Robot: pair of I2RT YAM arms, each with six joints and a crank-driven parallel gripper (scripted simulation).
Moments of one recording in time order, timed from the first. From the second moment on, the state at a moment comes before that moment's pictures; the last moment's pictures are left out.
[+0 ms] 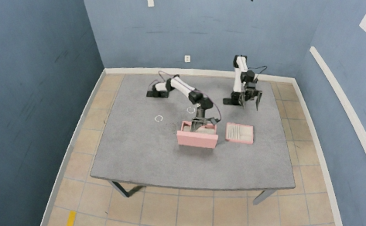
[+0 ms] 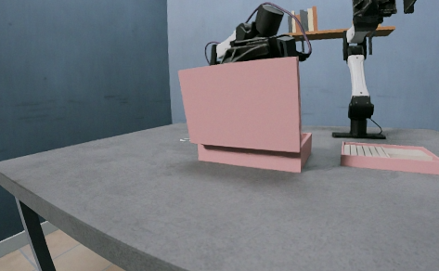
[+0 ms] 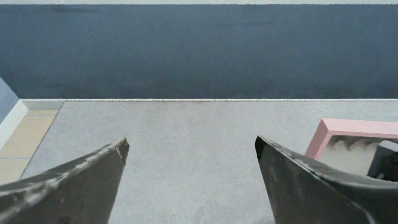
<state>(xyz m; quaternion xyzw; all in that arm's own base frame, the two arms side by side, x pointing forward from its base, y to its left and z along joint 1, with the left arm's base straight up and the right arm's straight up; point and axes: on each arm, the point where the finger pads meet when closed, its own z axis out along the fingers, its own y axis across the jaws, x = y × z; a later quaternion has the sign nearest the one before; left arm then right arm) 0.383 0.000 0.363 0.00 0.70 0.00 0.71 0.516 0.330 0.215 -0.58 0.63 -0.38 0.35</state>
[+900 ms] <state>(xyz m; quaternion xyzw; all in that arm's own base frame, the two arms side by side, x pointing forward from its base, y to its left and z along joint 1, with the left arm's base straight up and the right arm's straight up) 0.383 0.000 0.363 0.00 0.70 0.00 0.71 0.479 0.338 0.230 -0.59 0.62 -0.38 0.35</state>
